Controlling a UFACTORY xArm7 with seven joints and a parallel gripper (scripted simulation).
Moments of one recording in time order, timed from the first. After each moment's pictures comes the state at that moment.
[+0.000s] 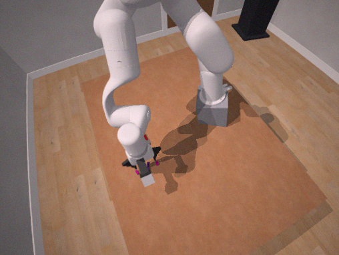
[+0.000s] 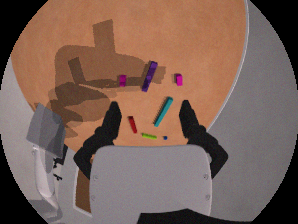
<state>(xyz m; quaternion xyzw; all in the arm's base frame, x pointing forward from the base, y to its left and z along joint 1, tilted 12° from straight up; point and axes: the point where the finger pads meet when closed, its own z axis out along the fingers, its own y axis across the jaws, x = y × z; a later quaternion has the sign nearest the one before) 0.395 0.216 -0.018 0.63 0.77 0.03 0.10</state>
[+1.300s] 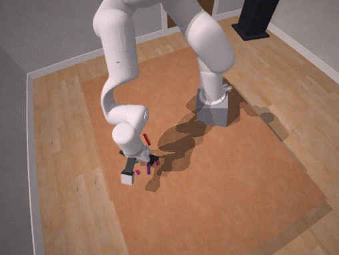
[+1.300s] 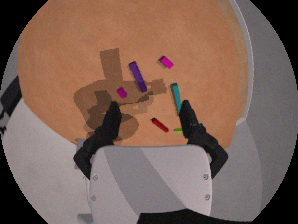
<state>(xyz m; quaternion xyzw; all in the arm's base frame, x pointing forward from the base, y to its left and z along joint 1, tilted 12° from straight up) 0.405 0.208 -0.019 0.84 0.54 0.05 0.08</state>
